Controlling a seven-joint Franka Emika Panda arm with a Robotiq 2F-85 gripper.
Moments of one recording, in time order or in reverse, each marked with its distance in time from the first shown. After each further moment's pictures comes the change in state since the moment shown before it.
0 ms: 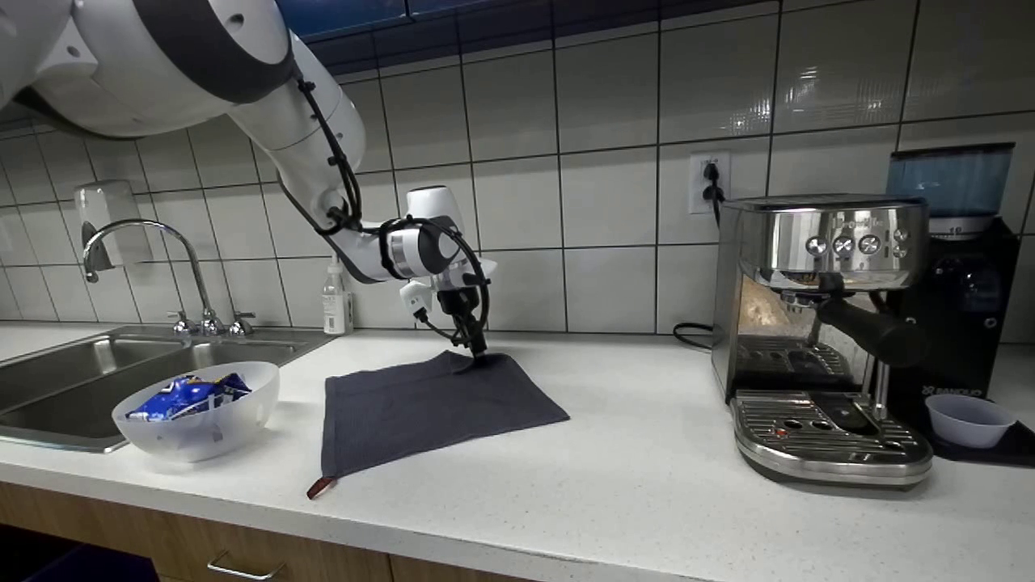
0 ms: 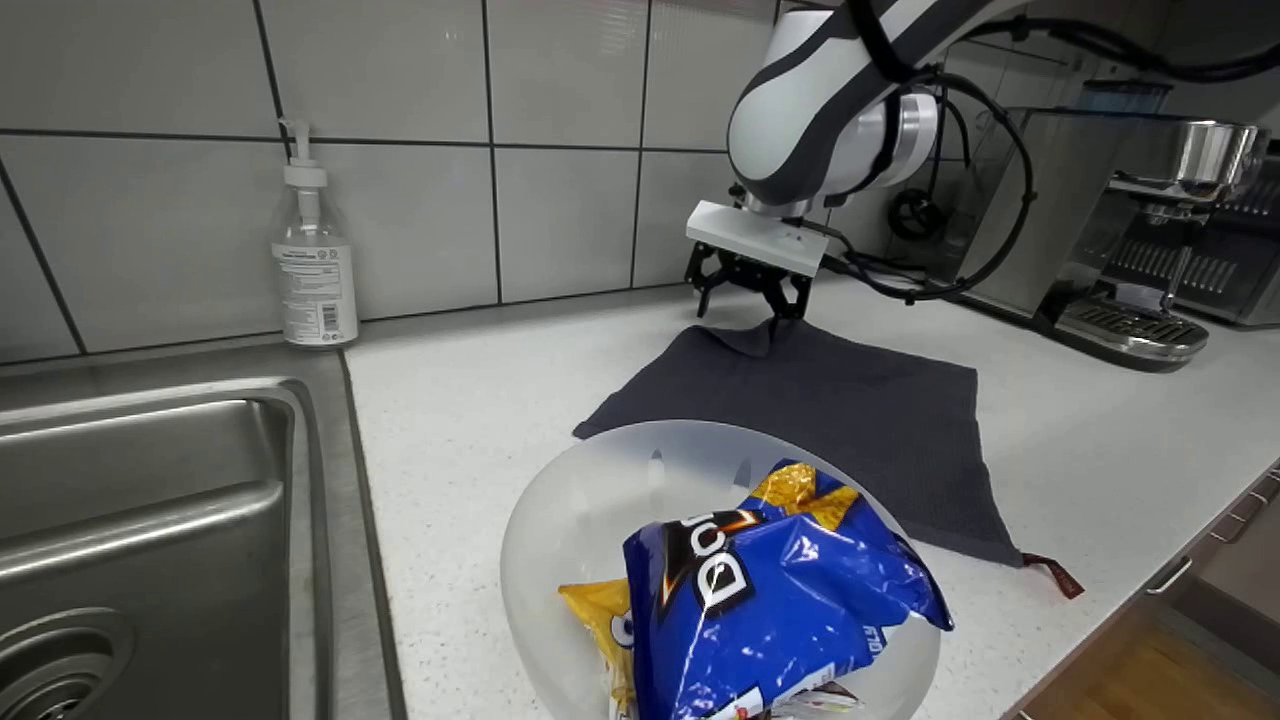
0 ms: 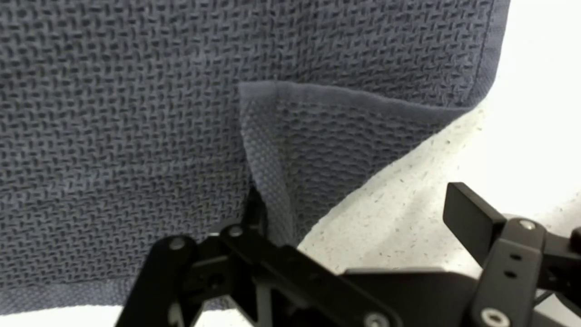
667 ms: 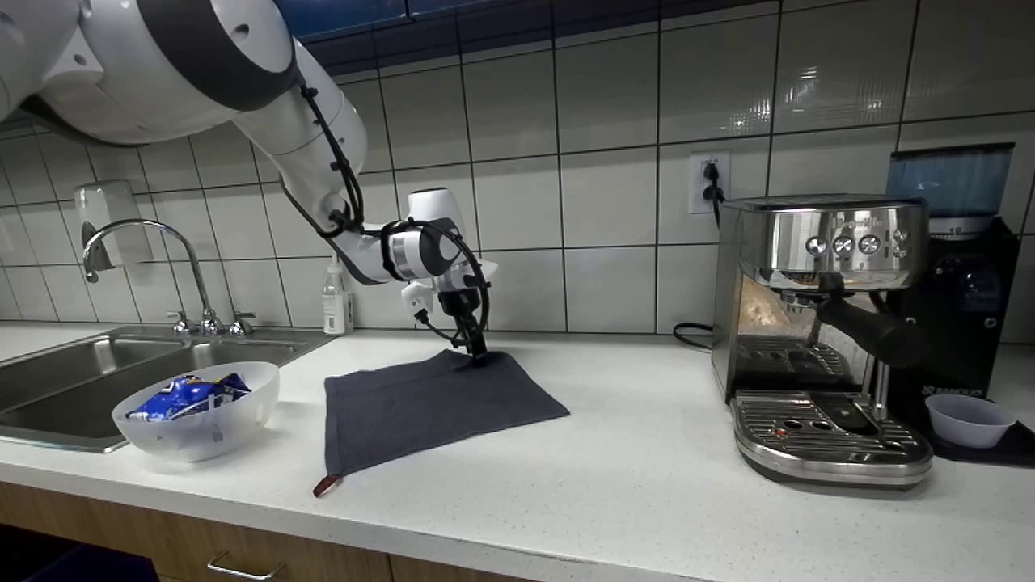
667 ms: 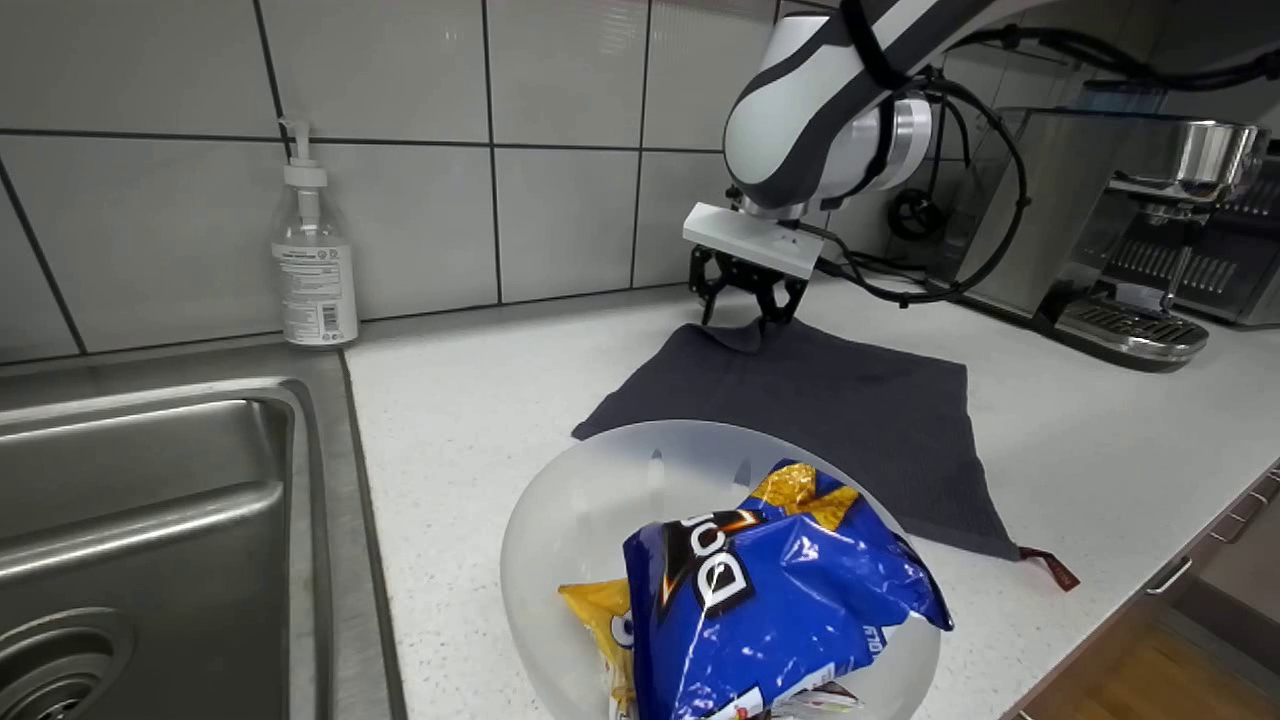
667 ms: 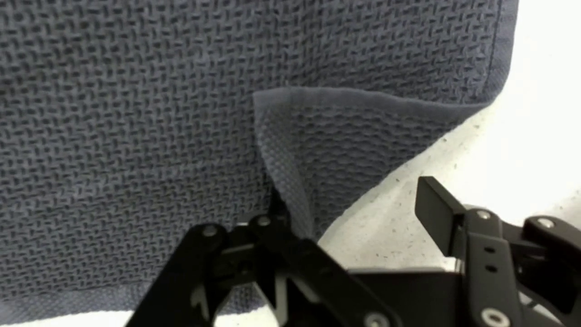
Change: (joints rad) arm -0.001 0.018 -0.001 0.023 0.007 0.000 0.008
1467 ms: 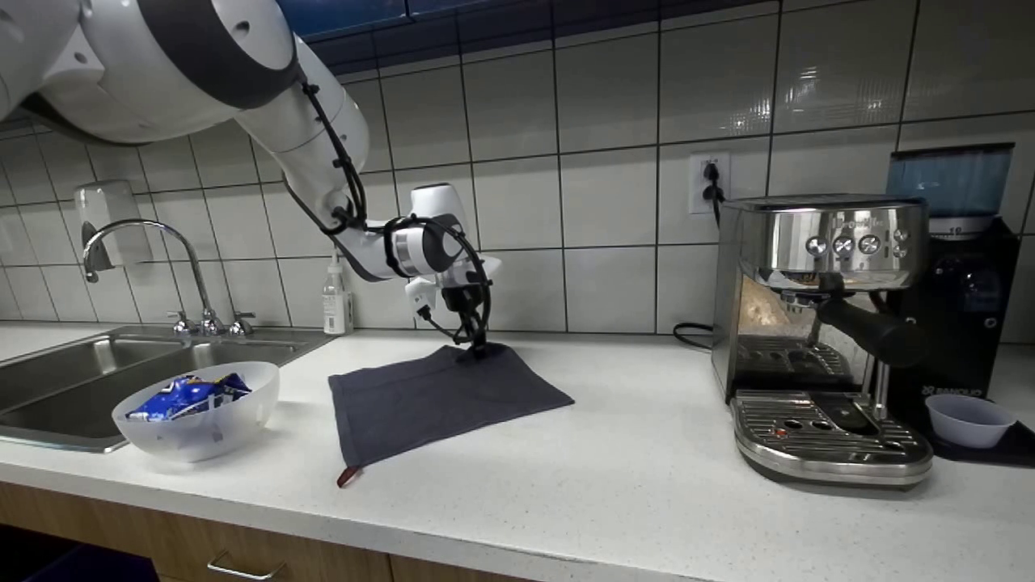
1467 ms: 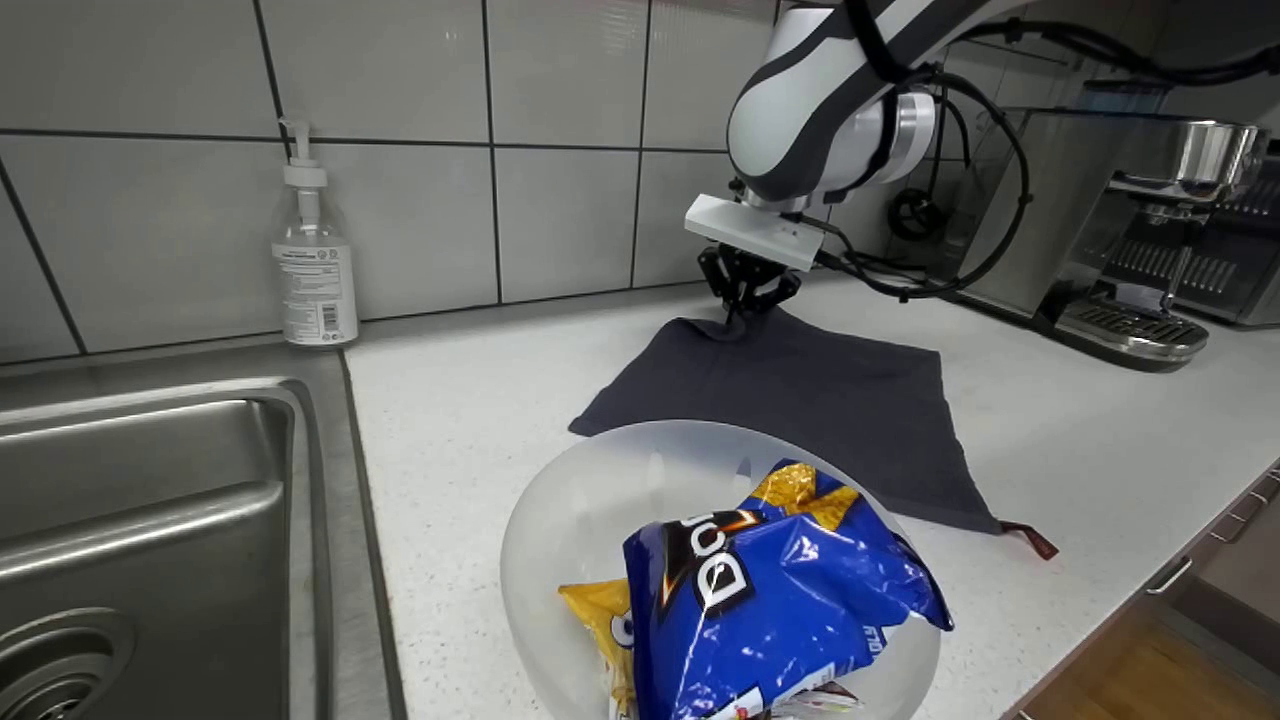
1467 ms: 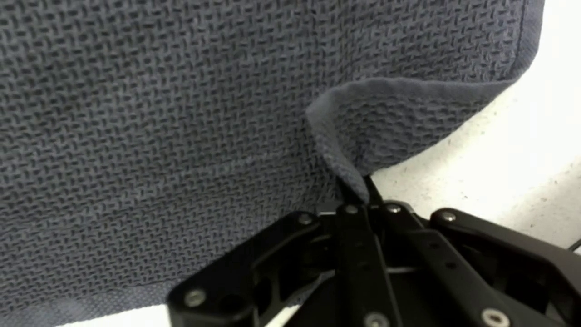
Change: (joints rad) arm -0.005 -0.003 -0.005 0.010 0.001 0.001 0.019
